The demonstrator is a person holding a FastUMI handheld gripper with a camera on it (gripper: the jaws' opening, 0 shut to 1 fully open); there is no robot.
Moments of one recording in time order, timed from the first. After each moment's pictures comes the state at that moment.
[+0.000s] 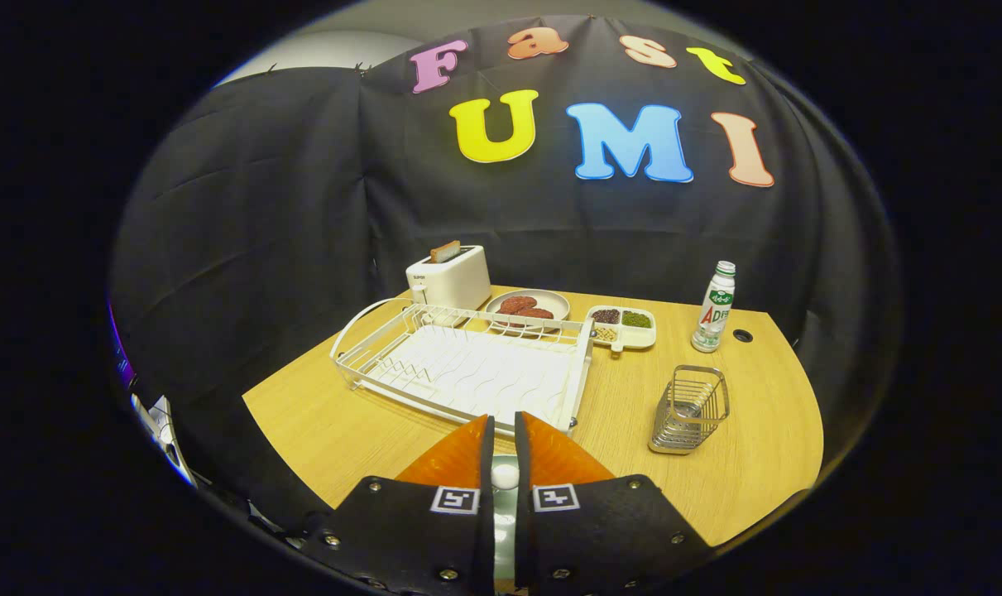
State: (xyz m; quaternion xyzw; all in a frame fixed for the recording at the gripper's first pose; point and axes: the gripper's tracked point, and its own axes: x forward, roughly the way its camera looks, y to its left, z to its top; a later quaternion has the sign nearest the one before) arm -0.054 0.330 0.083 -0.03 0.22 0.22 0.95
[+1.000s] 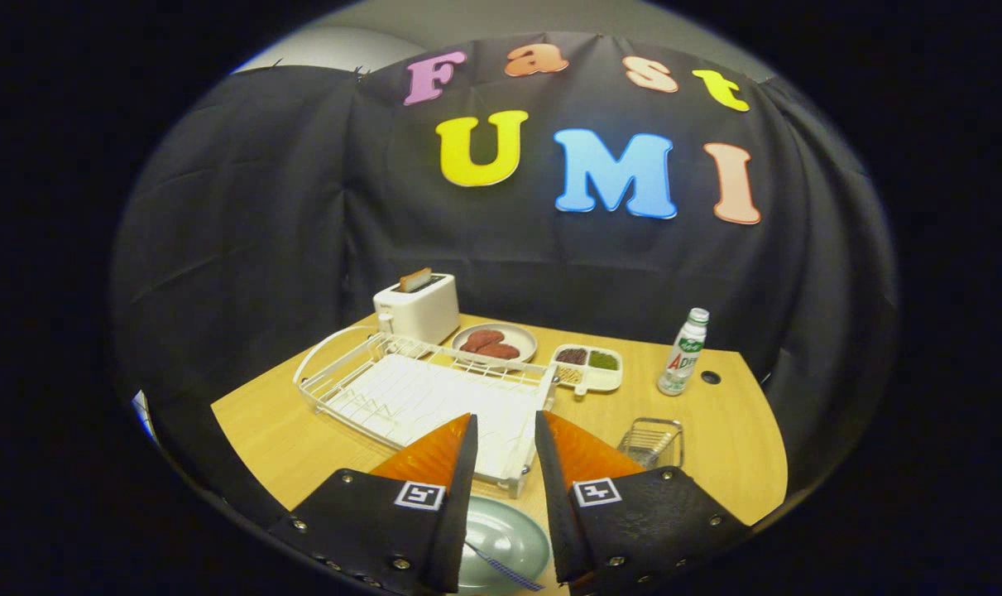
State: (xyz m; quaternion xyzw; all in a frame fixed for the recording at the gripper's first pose) arm -0.006 0.273 0.159 -0.05 0.14 0.14 0.98
